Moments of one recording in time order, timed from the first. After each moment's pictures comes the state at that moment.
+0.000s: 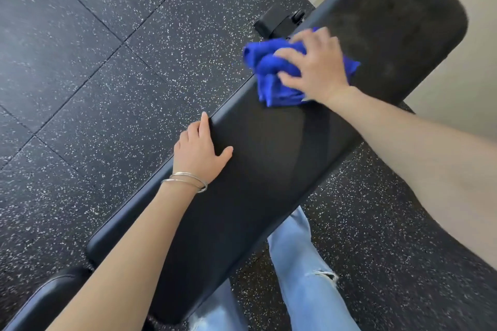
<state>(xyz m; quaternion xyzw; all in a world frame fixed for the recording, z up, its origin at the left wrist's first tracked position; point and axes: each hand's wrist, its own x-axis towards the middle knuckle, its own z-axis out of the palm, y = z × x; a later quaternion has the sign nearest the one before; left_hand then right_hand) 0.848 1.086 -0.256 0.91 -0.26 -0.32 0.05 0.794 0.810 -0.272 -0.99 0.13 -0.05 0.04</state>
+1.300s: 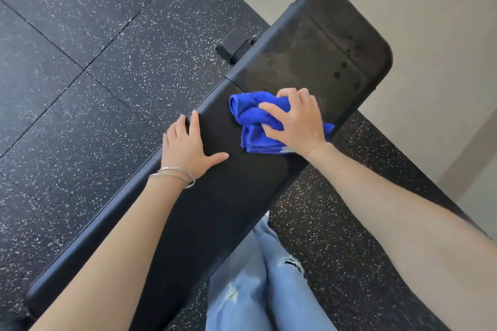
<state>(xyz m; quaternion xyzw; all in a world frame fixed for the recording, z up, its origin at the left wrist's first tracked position) 0.844 0.966 -0.251 0.90 -0.31 -0.32 0.02 0.715 0.761 -0.275 -0.98 0.14 -0.09 0.06</state>
